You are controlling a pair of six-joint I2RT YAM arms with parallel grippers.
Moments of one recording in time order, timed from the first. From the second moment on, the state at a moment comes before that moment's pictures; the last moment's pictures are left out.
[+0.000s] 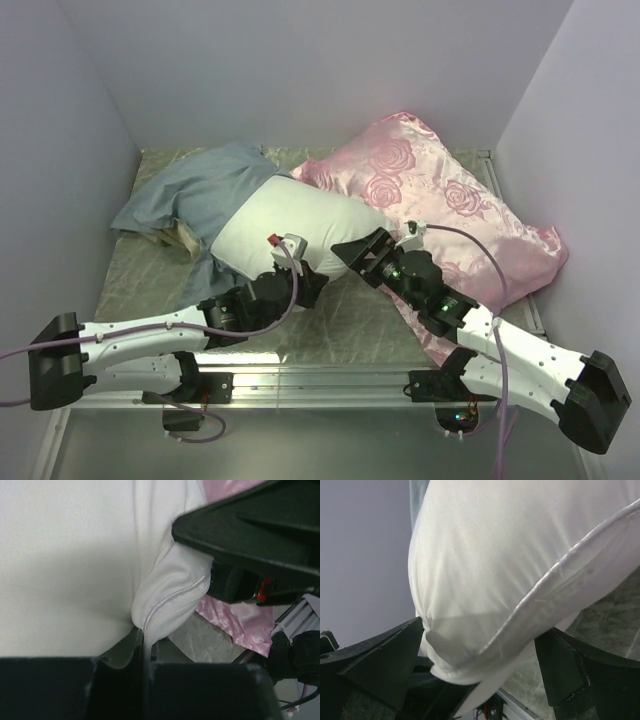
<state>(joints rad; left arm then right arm) -1.16 1.06 0.63 0.17 -0.44 -0.59 0.79 0.89 0.51 0.16 0.15 1.19</state>
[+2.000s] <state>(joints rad) 0.43 1.48 0.94 -0.05 0.23 -1.12 0.61 0.90 0.74 -0.27 0.20 0.78</state>
